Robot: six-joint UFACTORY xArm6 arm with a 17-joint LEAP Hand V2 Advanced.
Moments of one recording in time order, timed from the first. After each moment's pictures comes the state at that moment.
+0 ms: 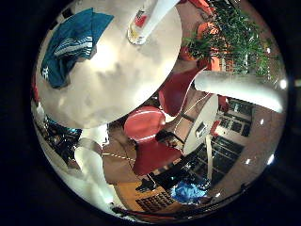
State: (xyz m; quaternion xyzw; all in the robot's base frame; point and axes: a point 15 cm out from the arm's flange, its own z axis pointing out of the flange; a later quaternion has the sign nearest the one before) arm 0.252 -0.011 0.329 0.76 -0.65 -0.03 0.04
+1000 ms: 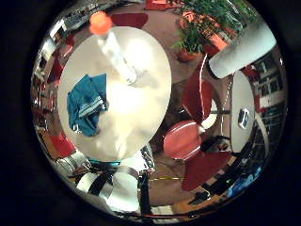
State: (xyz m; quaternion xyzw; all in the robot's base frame) arm 0.257 -0.172 0.407 0.58 -0.77 0.01 -0.28
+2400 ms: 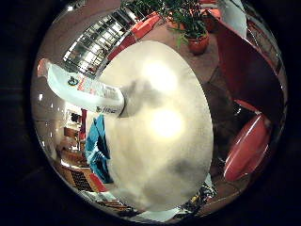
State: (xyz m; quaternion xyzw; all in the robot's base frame) arm 0.291 -0.243 0.242 0.40 -0.74 0.00 -0.54
